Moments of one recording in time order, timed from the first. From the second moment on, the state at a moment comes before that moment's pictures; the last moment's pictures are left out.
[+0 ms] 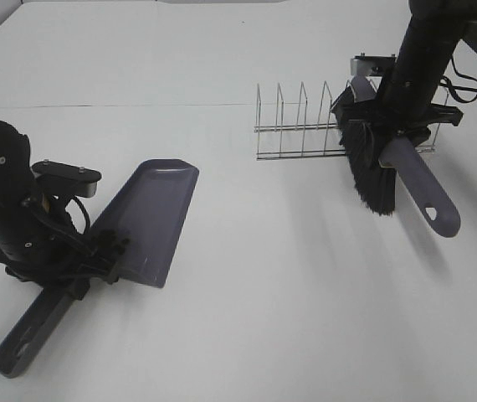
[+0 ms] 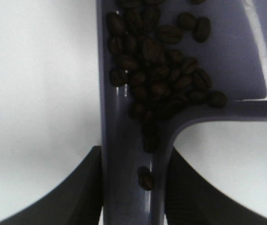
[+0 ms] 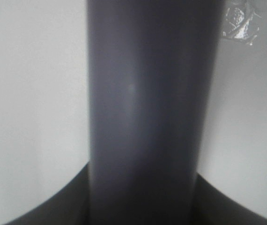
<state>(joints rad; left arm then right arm) -0.43 1.95 -0.88 -0.02 0.53 -0.13 0.07 2.36 -1.90 0.11 1.23 -0.01</state>
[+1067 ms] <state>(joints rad) -0.43 1.95 -0.88 -0.02 0.53 -0.13 0.07 2.43 -2.04 0.14 1.23 0.04</state>
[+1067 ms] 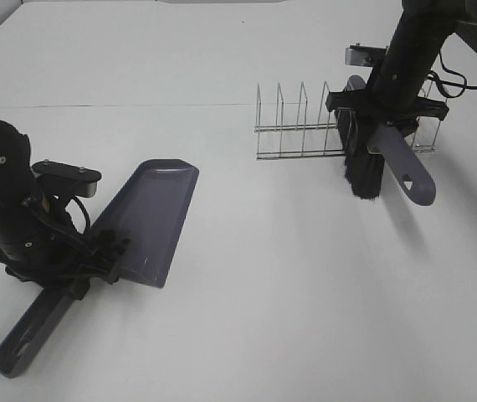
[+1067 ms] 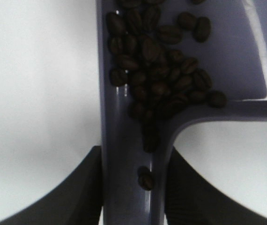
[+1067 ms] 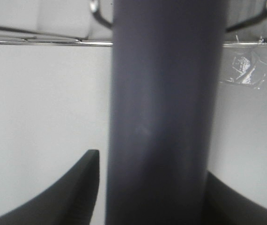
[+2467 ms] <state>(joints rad) -0.43 2.12 -1.21 -0.05 0.72 -0.13 0.07 2.17 -2.09 0.18 1.22 0.04</state>
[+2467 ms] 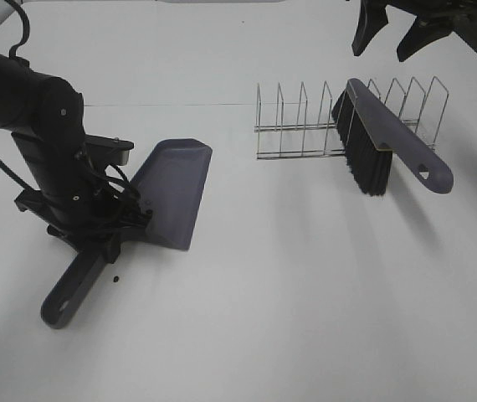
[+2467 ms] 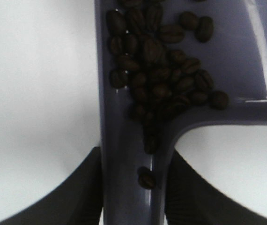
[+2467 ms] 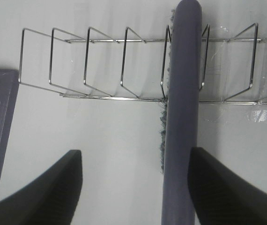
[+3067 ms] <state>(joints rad) -0.43 2.12 -1.22 -0.08 0.72 -0.12 0.07 1.87 -1.86 0.17 1.22 0.04</state>
